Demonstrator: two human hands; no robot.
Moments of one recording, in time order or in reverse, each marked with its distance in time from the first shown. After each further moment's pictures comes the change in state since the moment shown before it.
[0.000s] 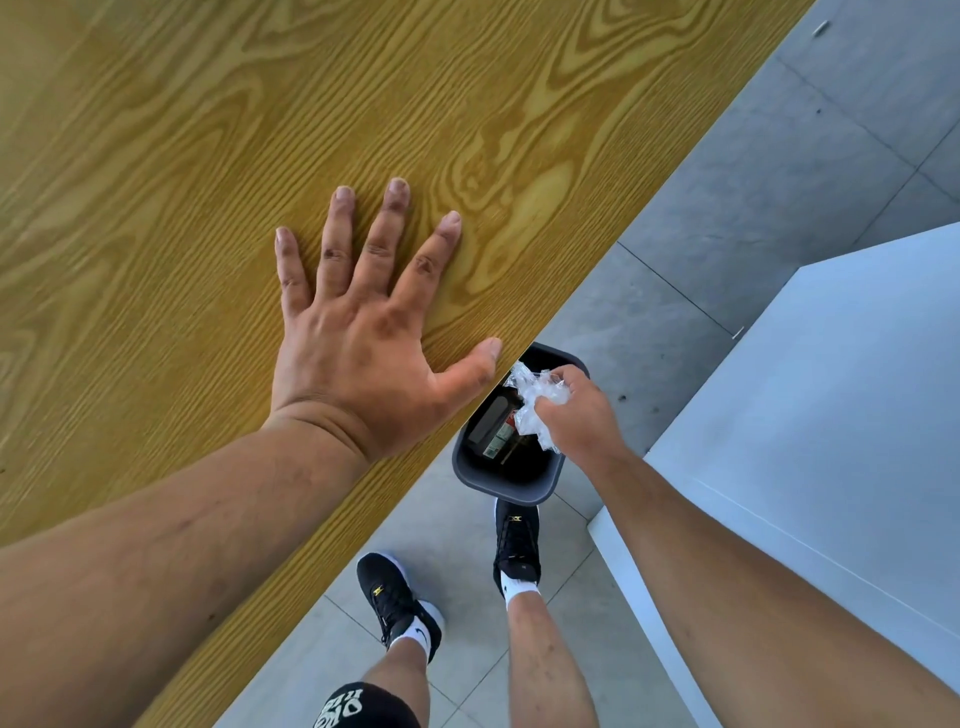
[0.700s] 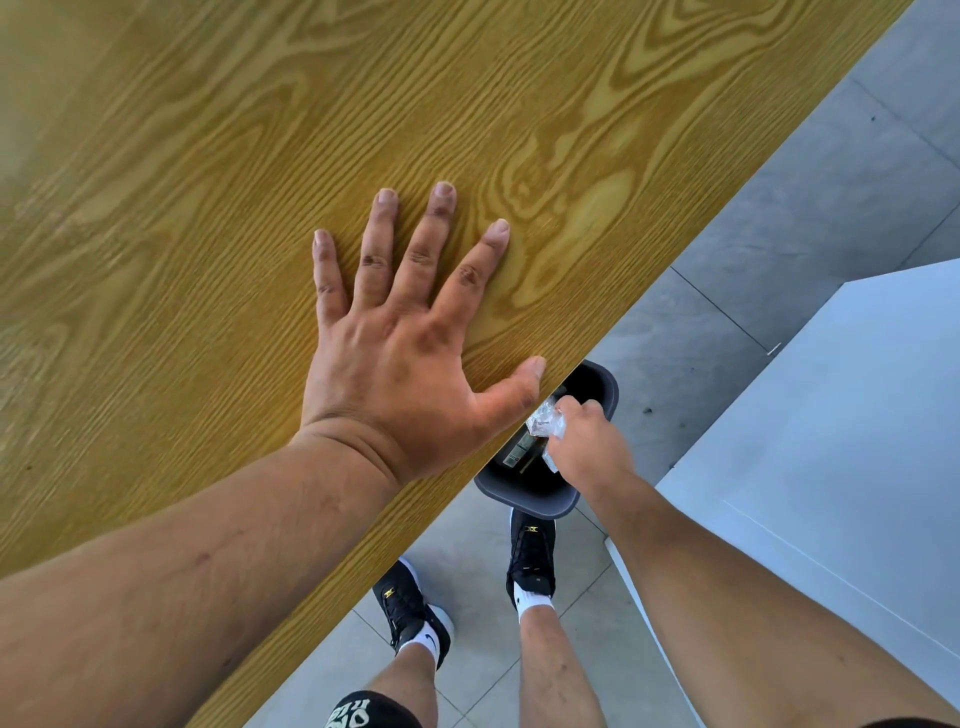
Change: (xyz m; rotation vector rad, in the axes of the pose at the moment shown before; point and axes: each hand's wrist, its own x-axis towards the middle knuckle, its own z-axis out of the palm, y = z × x) left_hand -0.003 0.001 -0.002 -0.038 -0.003 -0.005; right_hand 0.019 0.020 0.040 -0.650 -0.127 -0.071
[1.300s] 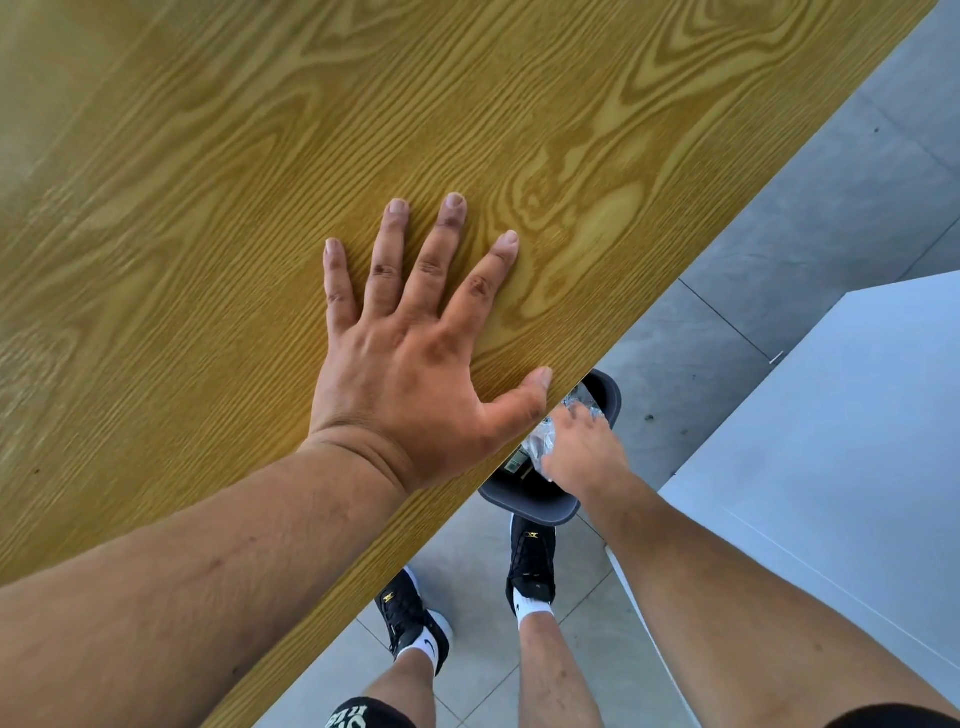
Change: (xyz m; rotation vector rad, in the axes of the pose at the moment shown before) left_hand -0.001 -0.001 0.000 0.002 -0.004 -0.002; right_hand 0.010 -0.007 0.003 -0.206 -0.118 -0.075
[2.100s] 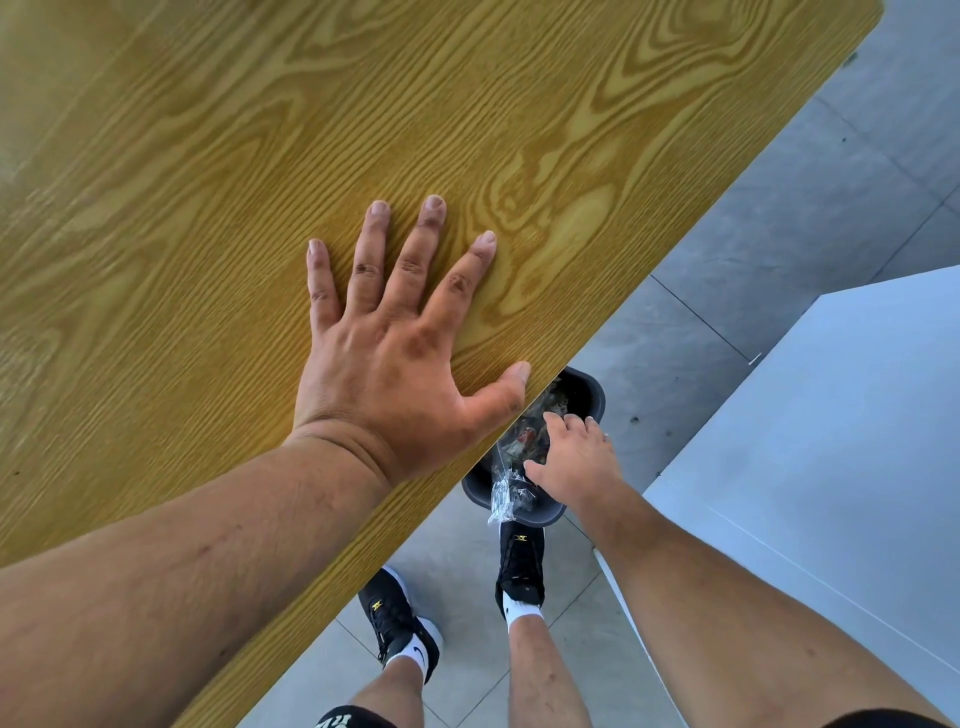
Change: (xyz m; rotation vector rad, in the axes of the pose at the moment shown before) left_hand 0.001 0.001 -0.002 0.012 -0.018 0.005; right_hand -0.013 0.011 0.007 0.053 0.001 0.035
